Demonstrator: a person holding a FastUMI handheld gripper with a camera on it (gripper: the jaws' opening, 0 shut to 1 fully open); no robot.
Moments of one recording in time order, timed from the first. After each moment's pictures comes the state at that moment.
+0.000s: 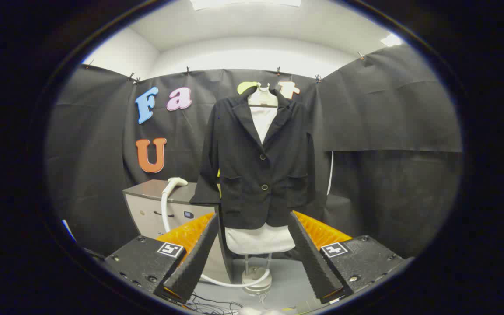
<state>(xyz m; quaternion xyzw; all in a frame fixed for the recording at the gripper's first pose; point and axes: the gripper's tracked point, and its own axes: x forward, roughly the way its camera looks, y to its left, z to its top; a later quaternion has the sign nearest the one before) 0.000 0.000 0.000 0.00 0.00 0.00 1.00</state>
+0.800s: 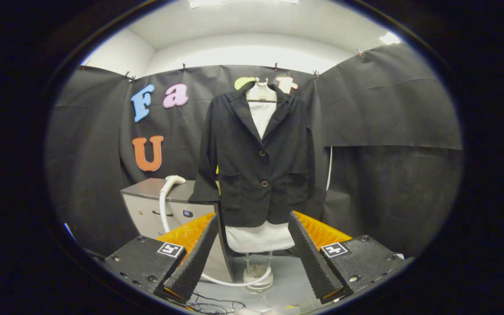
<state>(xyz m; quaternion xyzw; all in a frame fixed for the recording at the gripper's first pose) 0.014 0.007 -0.005 0.01 0.02 -0.01 1.00</state>
